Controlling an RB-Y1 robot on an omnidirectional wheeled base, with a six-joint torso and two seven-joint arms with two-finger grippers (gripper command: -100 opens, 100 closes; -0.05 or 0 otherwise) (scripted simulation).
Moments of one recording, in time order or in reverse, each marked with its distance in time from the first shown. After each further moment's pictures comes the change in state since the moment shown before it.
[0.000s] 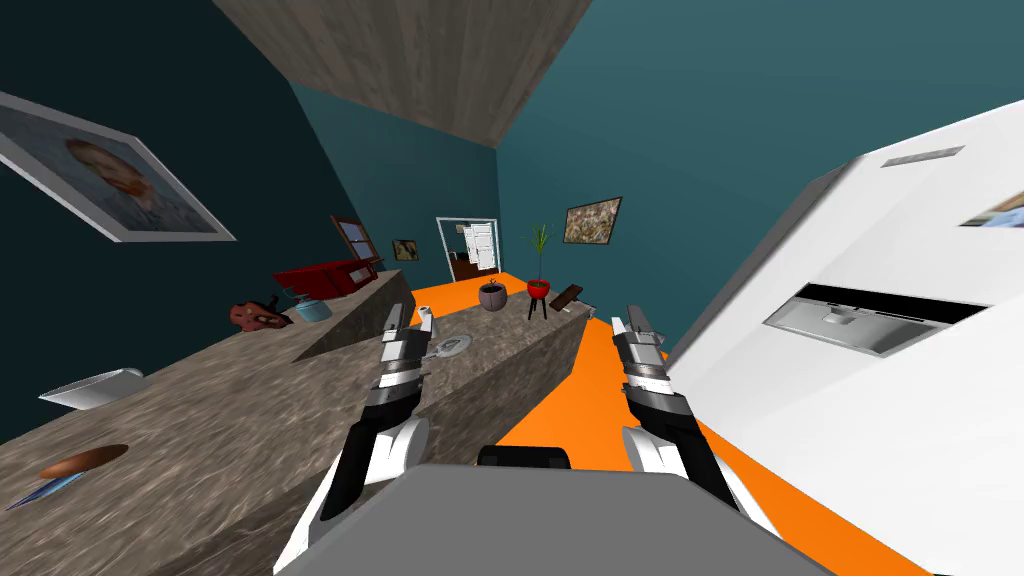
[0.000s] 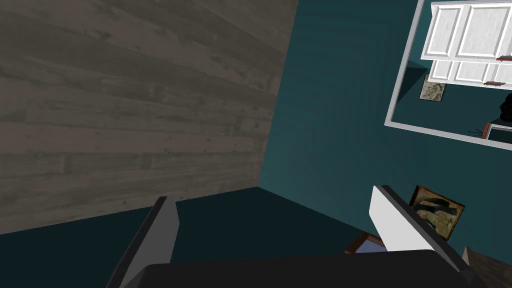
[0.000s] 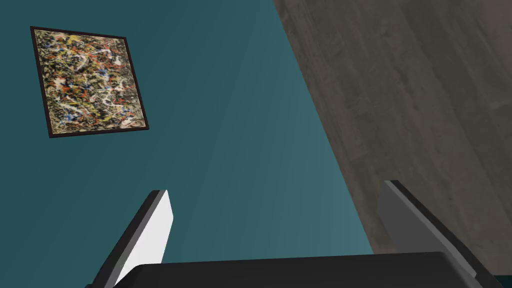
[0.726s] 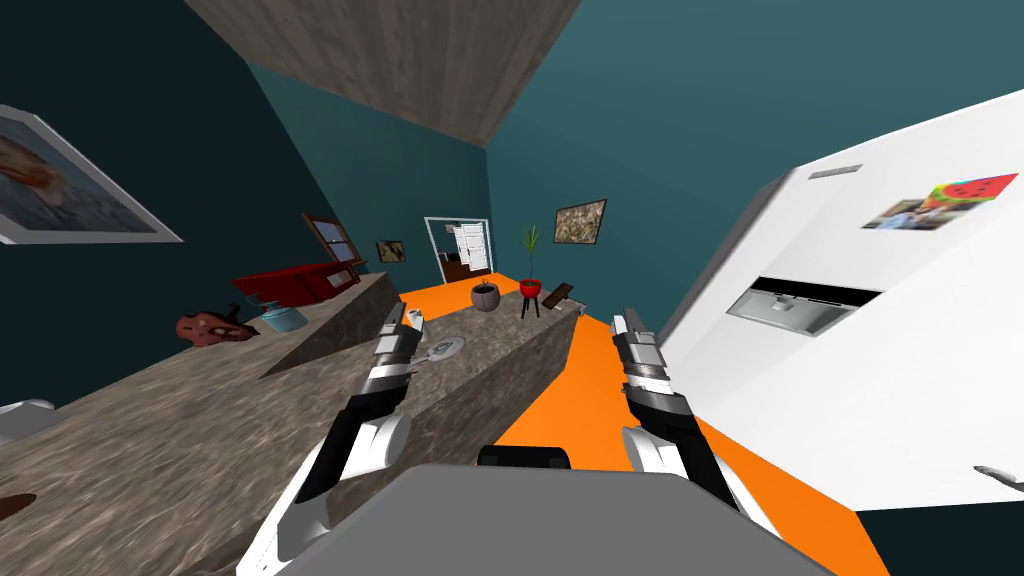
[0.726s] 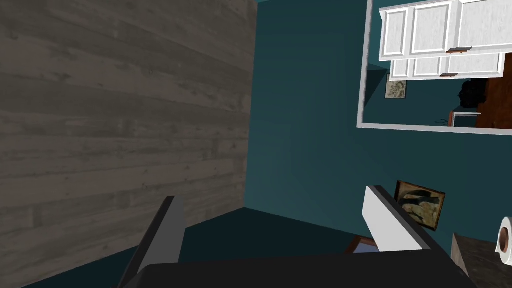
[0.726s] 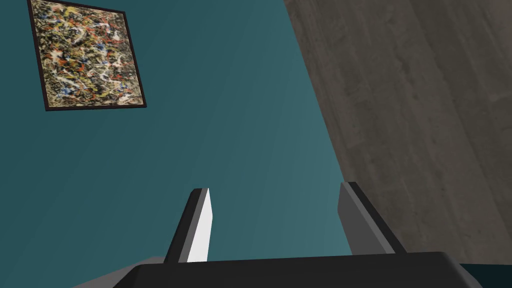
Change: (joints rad) left arm -0.036 0.087 0.124 0.007 0.027 0.175 -0.026; right arm 0.000 0.000 0.000 0.000 0.000 0.000 0.000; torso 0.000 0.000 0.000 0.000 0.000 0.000
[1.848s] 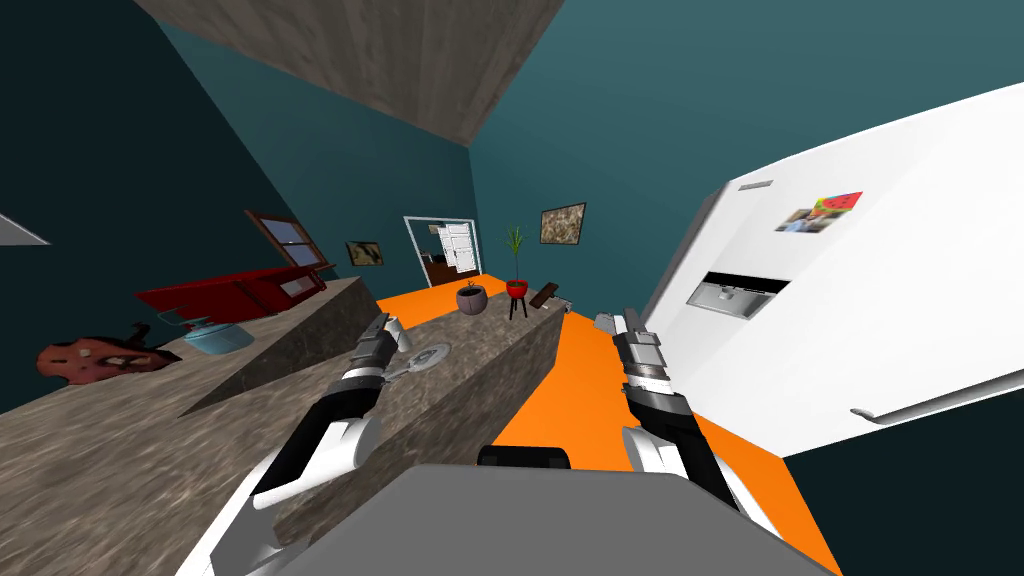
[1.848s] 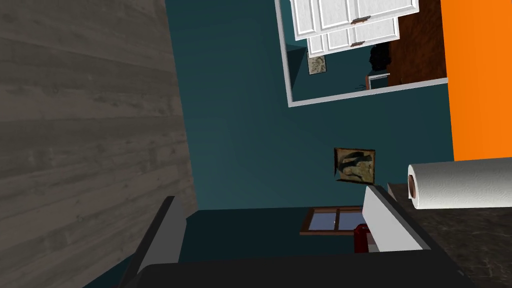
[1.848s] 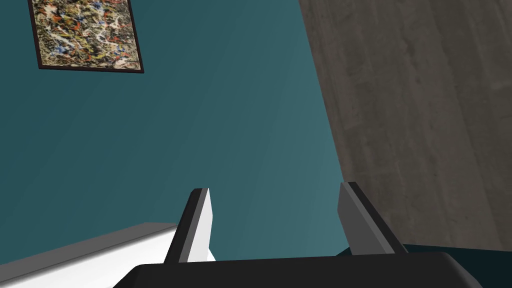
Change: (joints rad) left arm -0.007 0.030 0.209 0.030 0.027 0.298 -0.009; right arm 0.000 0.000 0.000 0.000 0.000 0.000 0.000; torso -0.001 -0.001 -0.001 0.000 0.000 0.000
